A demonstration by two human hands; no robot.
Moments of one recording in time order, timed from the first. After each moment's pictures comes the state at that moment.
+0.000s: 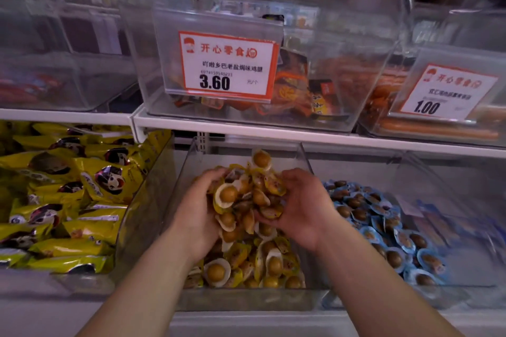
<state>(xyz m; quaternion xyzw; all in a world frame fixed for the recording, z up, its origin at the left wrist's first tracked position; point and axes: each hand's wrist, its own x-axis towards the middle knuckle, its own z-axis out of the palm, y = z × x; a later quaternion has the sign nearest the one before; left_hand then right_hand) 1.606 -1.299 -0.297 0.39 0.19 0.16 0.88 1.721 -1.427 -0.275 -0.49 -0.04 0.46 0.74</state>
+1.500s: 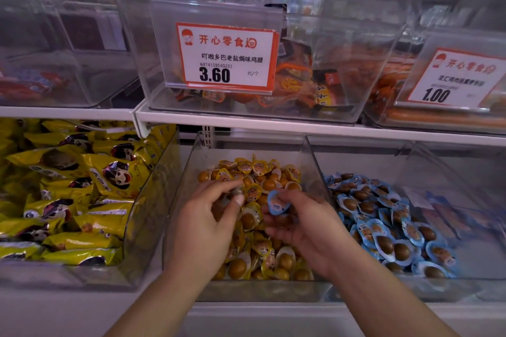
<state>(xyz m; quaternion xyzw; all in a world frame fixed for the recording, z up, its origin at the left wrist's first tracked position) 1.568 -1.322 -0.312 0.82 0.22 0.39 0.37 1.692 -1.450 -0.291 -0.57 -0.05 0.40 0.72</state>
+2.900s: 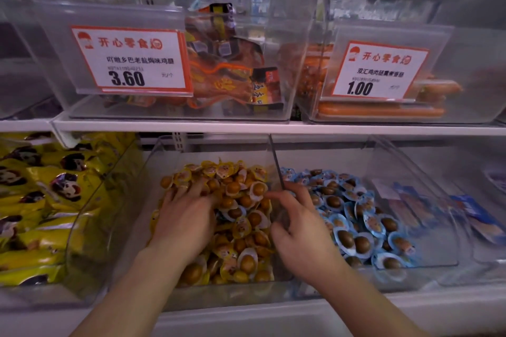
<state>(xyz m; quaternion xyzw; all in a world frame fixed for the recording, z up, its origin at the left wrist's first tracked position) 1.628 -1.310 -0.328 0.97 0.24 0.09 -0.02 1.728 -1.512 -0.323 -0.83 -0.40 0.03 0.38</state>
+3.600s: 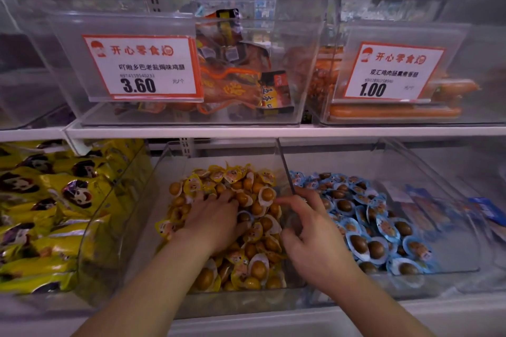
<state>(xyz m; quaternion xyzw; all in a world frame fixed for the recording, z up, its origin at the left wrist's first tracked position) 1.671 -1.299 -0.350 0.98 0.18 -0.03 -0.05 1.730 -1.512 -0.329 -0.83 -0.40 0.02 0.38</state>
